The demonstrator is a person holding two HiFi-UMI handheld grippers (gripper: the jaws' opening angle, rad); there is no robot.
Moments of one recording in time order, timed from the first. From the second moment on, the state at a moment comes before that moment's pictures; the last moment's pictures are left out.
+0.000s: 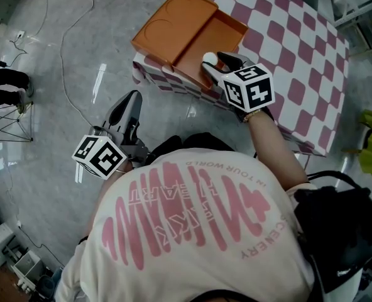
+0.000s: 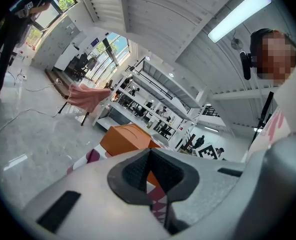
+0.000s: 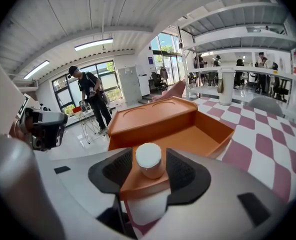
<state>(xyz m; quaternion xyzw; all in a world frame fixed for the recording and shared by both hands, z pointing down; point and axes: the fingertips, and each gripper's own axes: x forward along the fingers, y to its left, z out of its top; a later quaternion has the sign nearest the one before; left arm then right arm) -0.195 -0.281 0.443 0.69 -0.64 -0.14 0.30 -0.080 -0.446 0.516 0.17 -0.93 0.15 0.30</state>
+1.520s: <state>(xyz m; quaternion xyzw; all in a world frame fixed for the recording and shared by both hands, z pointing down) -0.193 -0.291 0.451 0.70 -0.62 -0.15 0.31 -0.085 -0.445 0.526 0.17 -0.91 0.13 0.36</state>
